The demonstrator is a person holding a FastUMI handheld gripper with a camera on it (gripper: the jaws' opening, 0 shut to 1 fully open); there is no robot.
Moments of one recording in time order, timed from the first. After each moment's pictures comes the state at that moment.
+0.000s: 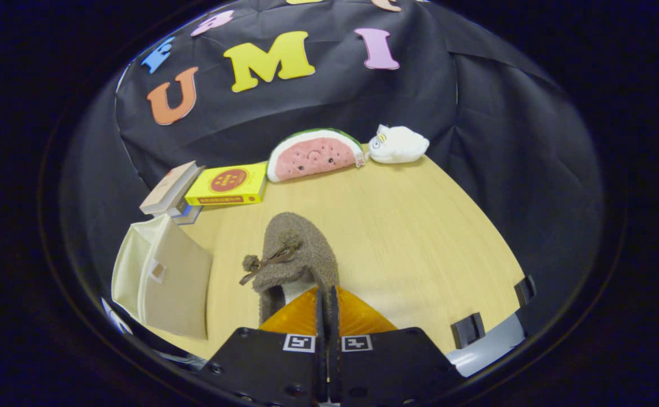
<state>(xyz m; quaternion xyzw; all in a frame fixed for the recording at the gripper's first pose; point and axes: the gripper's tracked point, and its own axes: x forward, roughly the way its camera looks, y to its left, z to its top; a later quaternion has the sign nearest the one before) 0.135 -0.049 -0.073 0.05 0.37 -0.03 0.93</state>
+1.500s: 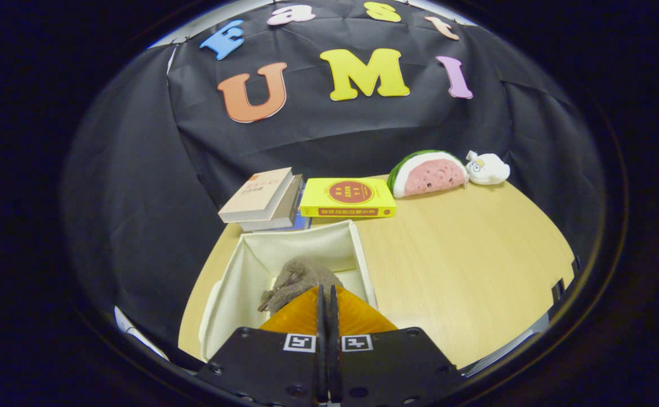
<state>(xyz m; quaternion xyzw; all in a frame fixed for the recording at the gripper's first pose) 0.148 0.268 -0.077 0.05 0.29 0.03 0.95</state>
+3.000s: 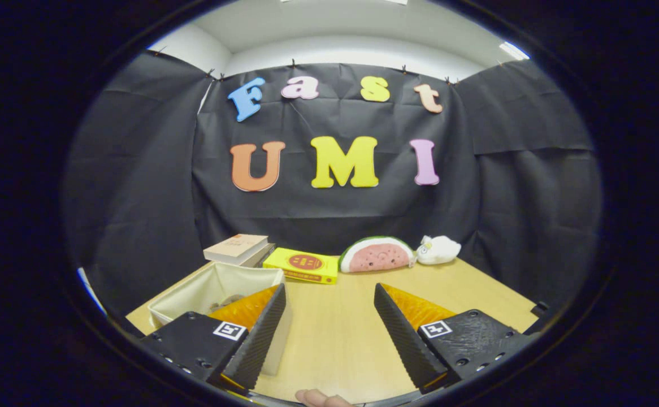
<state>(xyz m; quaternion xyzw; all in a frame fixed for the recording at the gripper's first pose) 0.054 0.107 -0.008 -0.02 0.04 0.01 1.00</state>
